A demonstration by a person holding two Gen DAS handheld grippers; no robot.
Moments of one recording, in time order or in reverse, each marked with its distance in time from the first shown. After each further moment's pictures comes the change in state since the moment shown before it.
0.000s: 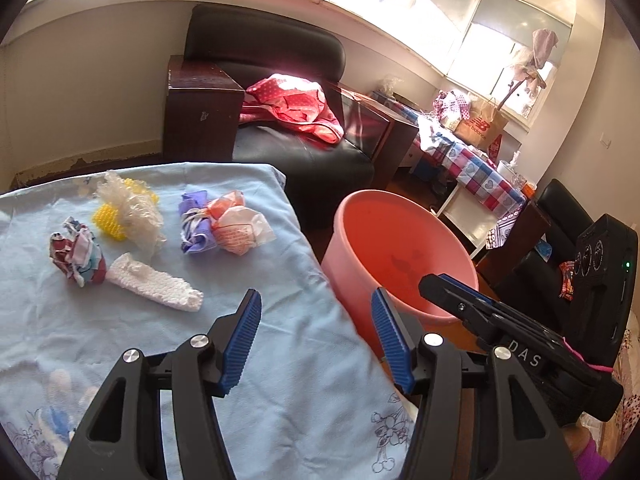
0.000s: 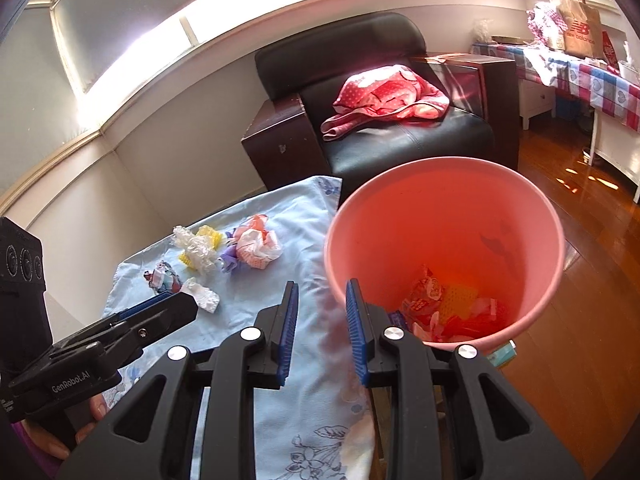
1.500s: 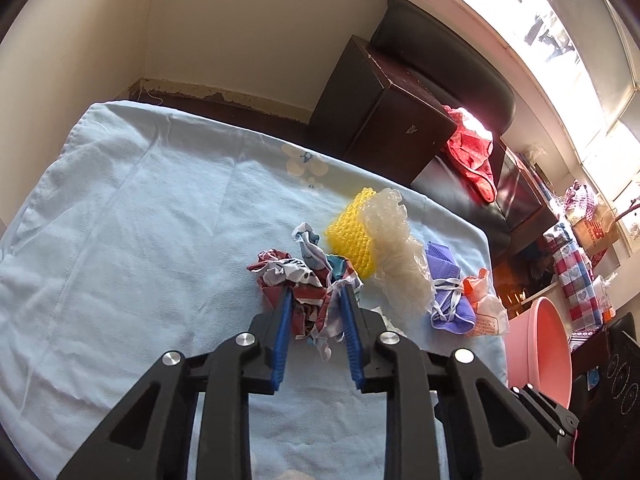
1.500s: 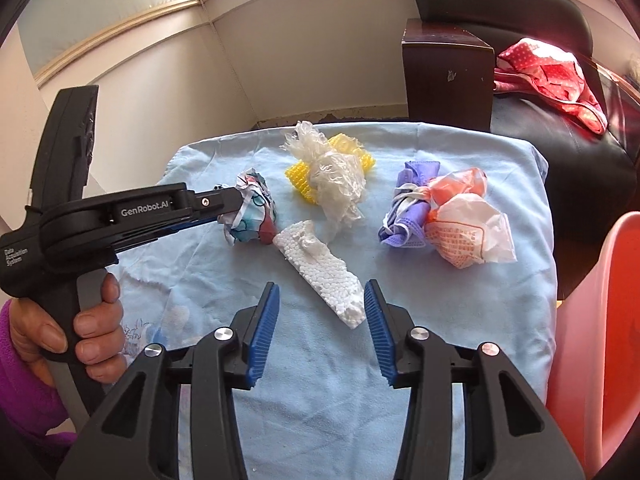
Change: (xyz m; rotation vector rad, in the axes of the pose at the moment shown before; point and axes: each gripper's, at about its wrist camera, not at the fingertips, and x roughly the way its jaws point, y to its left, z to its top) left arm 0.011 0.189 0.024 -0.428 0.007 0.322; right arm 0.142 0.141 -0.006 -0.376 0.318 0.235
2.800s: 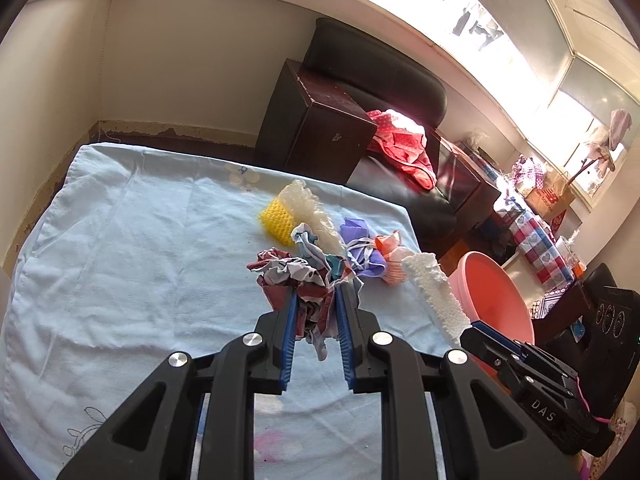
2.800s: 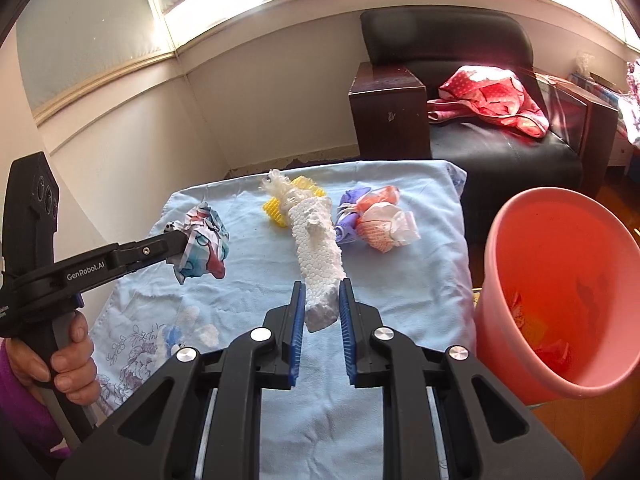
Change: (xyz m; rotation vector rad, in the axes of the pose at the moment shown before) left arm -0.085 -0.029 -0.044 0.165 -0.076 -0.167; right arm -0.103 -0.013 -0.045 0.121 -0.194 -0.108
